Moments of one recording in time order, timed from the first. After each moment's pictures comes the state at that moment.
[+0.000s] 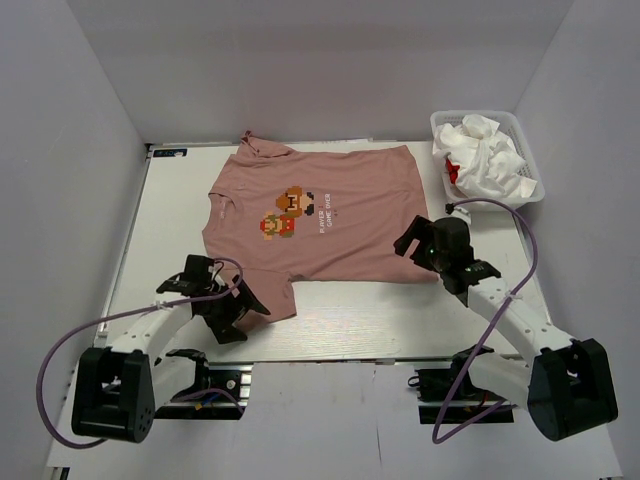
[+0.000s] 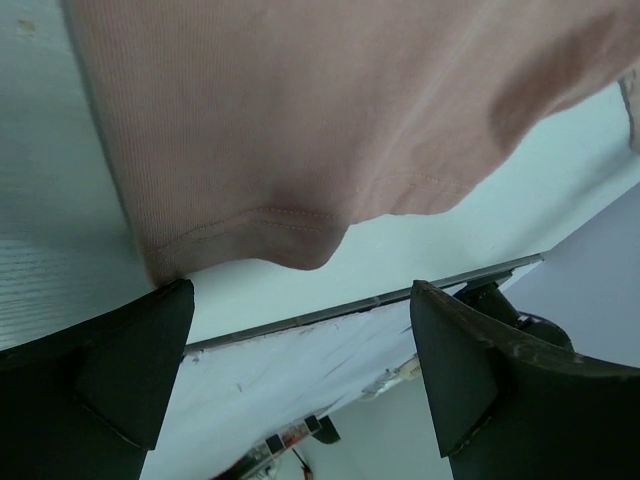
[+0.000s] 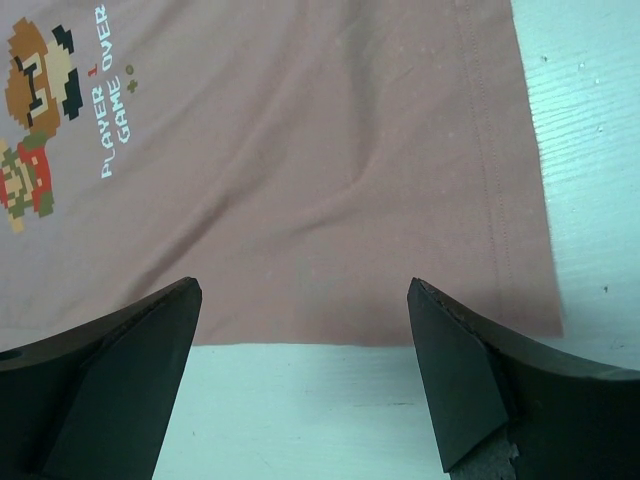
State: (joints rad) left arm -0.13 1.04 0.40 -0.63 0.49 -0.79; right arm 0.35 1.07 0.58 -0.14 0.09 0.65
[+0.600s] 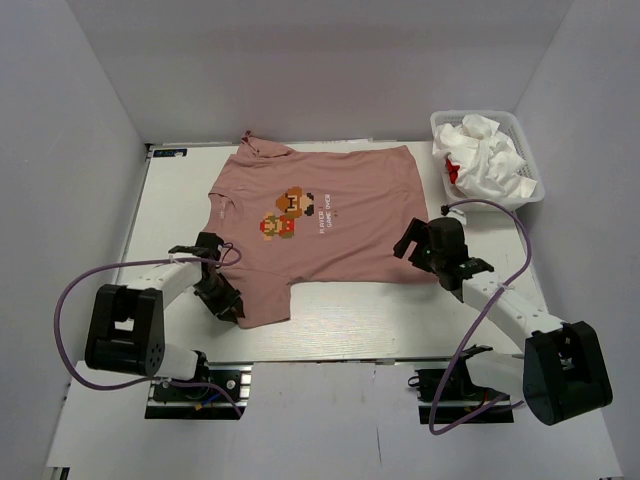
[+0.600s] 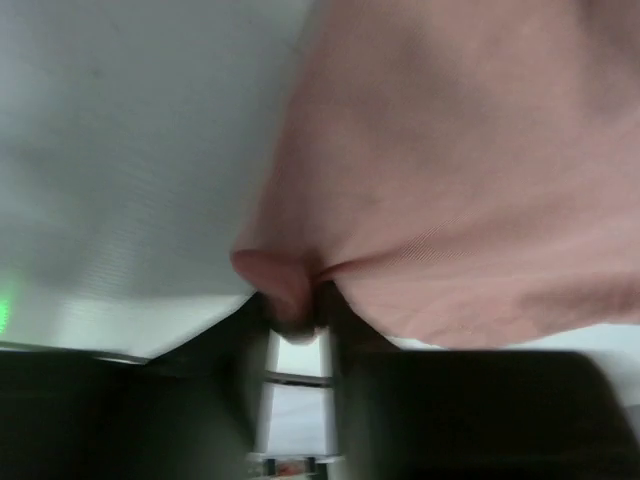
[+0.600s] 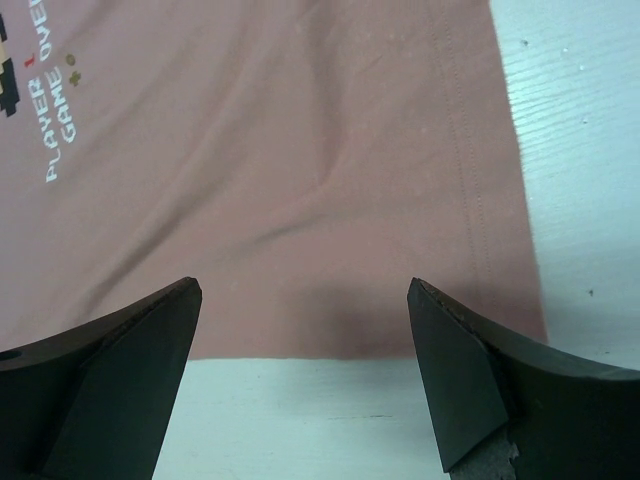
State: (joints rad) left arm -0.14 1.40 0.66 -0.79 0.14 -0.83; right arm 0.35 1.16 0.58 -0.11 0.11 0.63
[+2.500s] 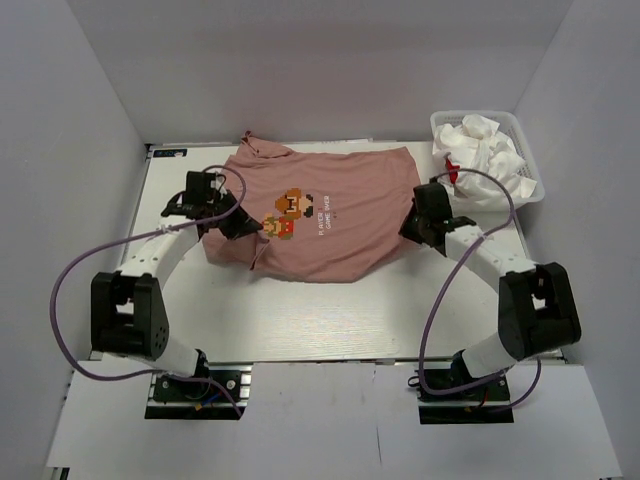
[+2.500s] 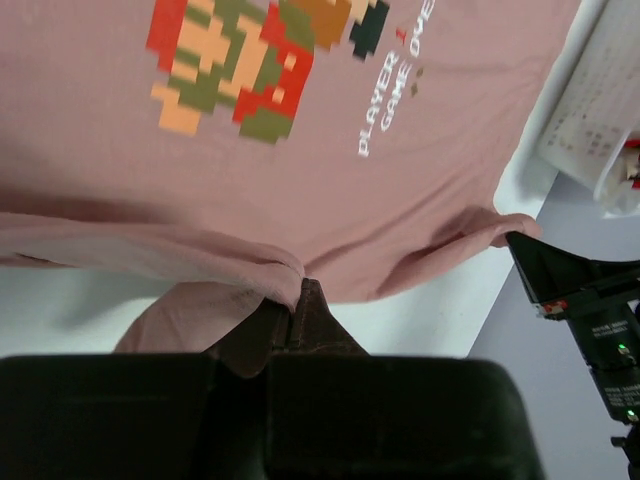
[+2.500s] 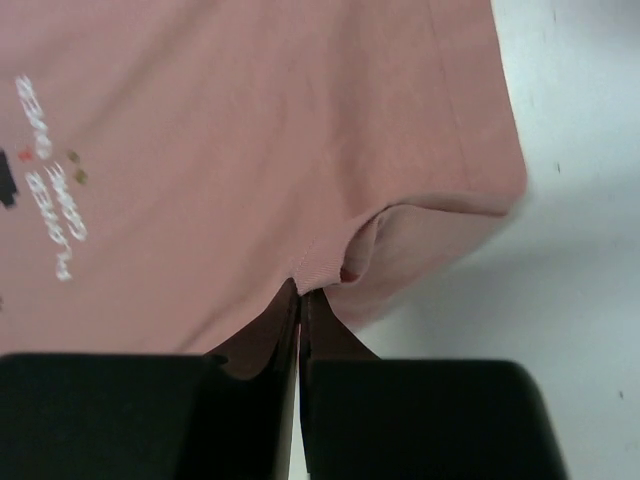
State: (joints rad) left arm -0.12 1.48 1.04 -0.43 0.39 -0.79; right arm 0.33 1.48 0.89 -0.23 0.14 0.62
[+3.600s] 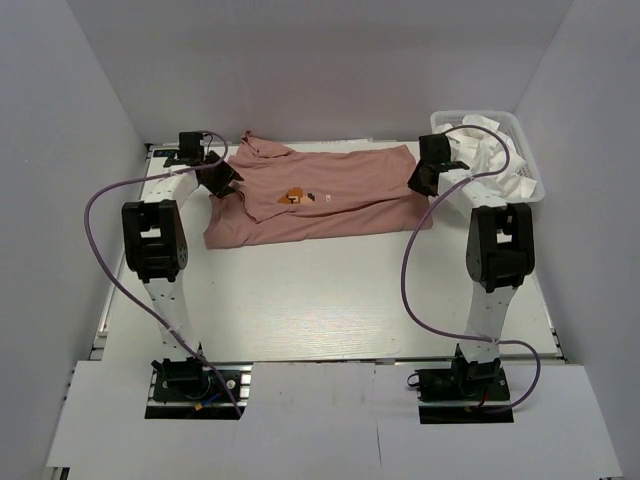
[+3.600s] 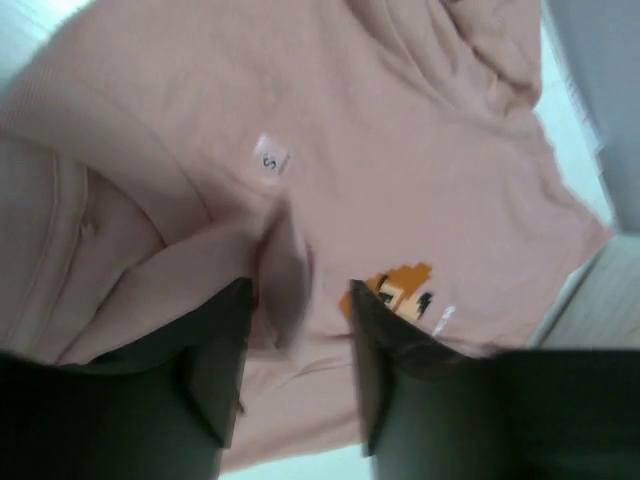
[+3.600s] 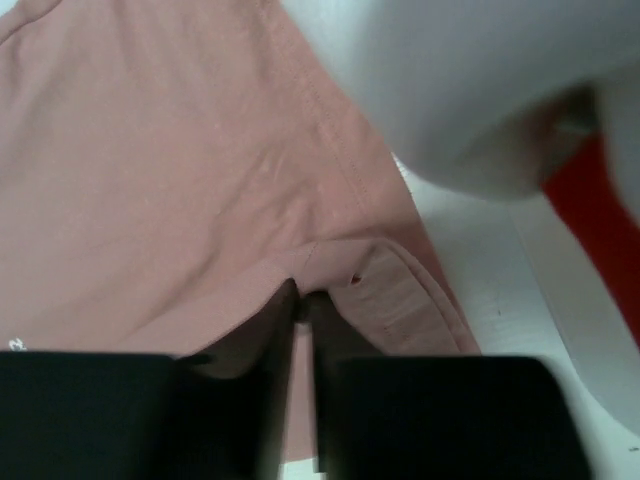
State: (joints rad) left arm 0.03 2.11 1.67 -0.44 0.24 -0.79; right arm 0.18 2.00 1.54 -0.37 0.20 0.57
